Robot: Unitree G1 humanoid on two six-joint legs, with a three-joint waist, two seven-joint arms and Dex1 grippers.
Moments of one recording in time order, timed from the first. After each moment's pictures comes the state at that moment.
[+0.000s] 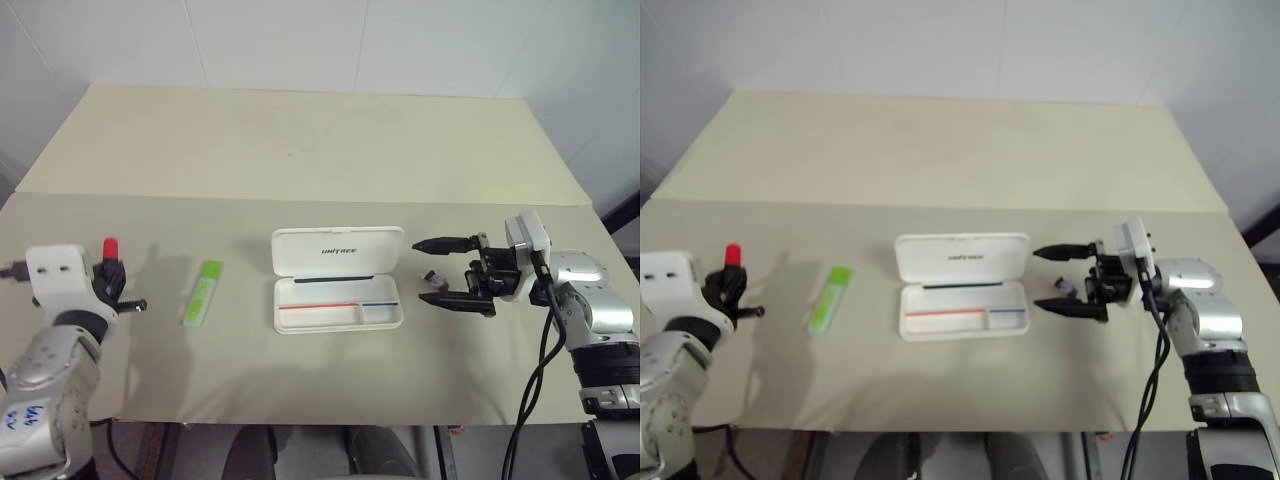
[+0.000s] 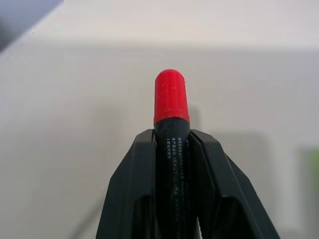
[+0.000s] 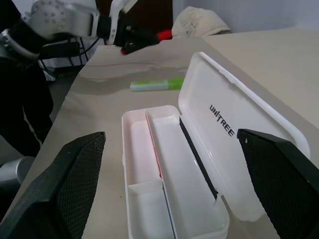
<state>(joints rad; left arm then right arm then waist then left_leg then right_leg) -0.06 0.46 0.61 -0.67 -0.41 0.98 -0.06 -0.45 -0.73 -0.04 0.22 0.67 0.11 1.53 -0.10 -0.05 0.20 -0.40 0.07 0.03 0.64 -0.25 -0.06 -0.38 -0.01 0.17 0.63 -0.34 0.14</state>
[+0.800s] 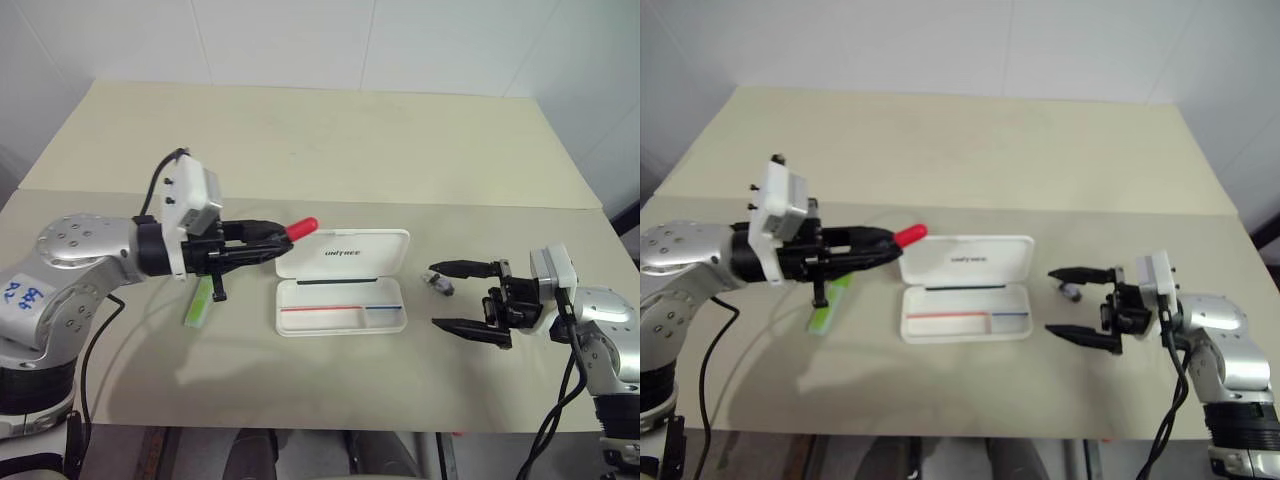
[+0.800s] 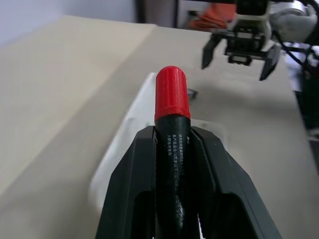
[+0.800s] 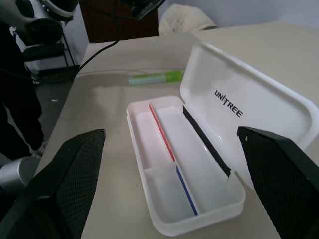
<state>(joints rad) -0.60 0.84 0.05 -0.46 -0.73 0.82 -0.91 -0.18 -0.72 -0.18 -0.02 0.69 0.12 1.44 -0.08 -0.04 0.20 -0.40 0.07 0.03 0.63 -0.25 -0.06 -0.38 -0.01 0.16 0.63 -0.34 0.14</state>
